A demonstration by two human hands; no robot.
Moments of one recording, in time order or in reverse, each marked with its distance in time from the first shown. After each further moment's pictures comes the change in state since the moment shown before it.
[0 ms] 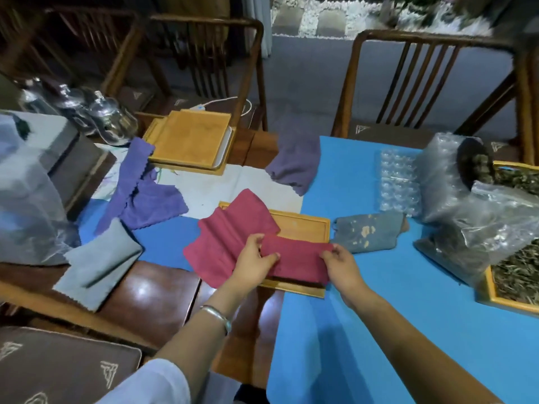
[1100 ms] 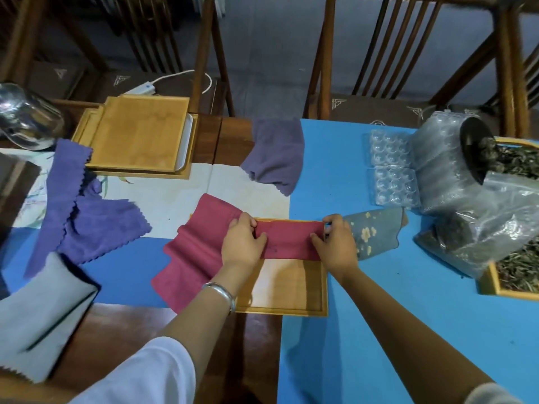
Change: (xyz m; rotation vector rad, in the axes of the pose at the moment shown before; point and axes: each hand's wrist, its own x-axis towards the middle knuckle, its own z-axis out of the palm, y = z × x) left_hand 0.103 0.010 0.002 0.599 0.066 0.184; right_hand 0.088 -0.006 0.012 -0.624 0.252 -0.253
